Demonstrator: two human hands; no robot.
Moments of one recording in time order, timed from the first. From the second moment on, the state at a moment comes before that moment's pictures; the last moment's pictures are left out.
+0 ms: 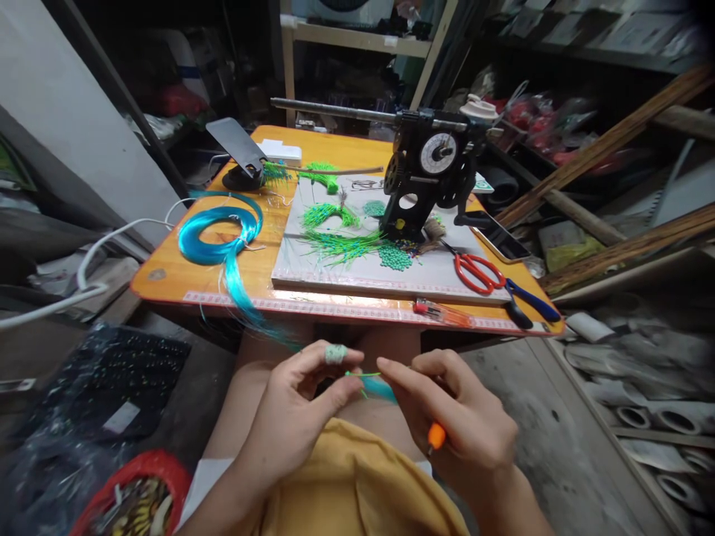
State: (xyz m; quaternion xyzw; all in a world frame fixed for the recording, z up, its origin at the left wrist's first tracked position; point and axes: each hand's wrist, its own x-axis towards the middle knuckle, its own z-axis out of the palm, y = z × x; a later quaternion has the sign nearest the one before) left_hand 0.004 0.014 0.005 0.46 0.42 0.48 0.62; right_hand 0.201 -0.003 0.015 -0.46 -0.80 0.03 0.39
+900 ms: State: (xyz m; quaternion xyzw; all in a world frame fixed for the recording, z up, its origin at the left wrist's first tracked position) left_hand 0.003 0.019 -0.007 0.76 0.36 0.49 0.23; right_hand 0.189 0.006 0.025 -0.47 -0.74 0.32 0.35
